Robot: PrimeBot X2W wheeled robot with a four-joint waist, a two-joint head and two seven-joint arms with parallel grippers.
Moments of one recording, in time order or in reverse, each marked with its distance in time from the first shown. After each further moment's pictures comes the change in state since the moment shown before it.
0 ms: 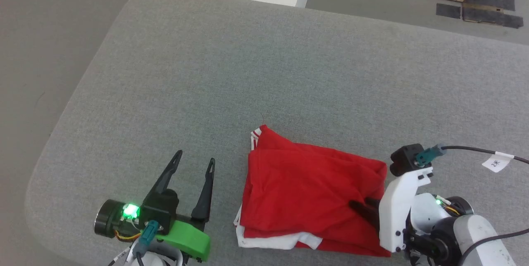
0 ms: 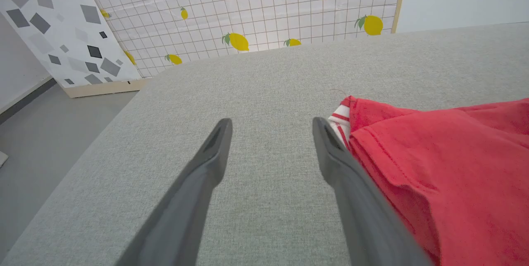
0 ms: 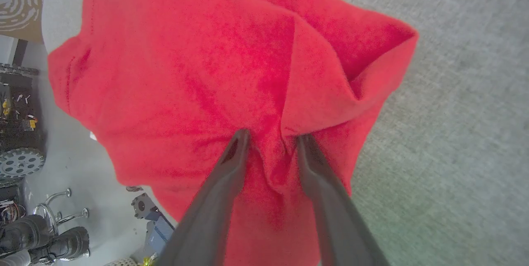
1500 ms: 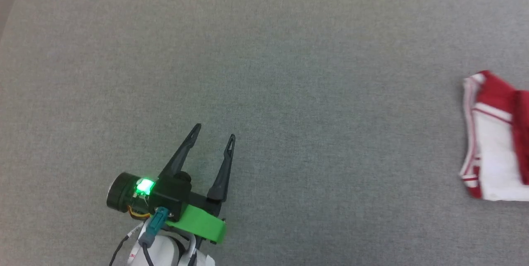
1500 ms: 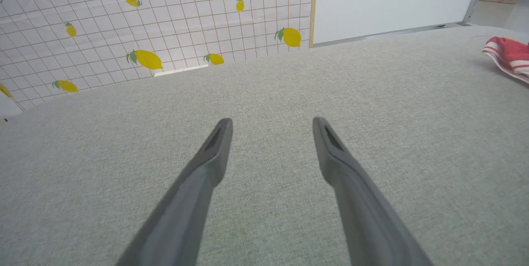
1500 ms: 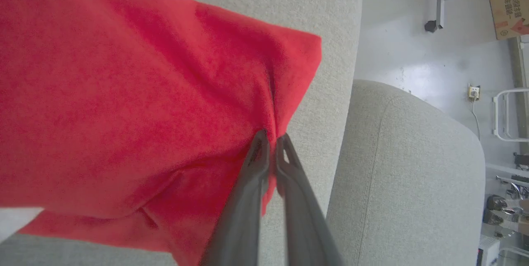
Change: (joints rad) left arm -0.056 -0.041 -0.018 -0.087 0.023 -0.052 0.000; right arm -0.101 -0.882 -0.078 0.347 -0.067 0.001 -0.458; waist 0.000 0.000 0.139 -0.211
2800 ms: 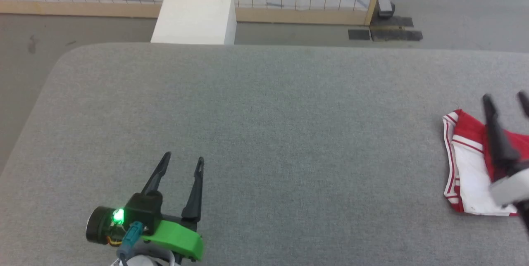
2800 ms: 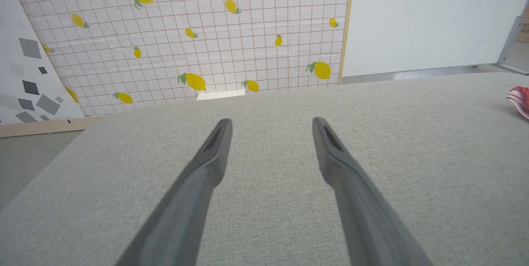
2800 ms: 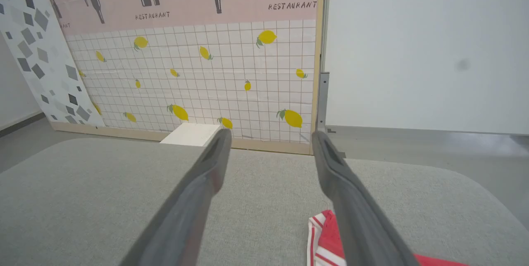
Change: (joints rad) left arm 0.079 0.002 0.097 0.076 -0.053 0.021 0.000; right arm 0.127 0.632 -0.175 -0.472 0.034 0.000 -0.384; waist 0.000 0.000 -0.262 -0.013
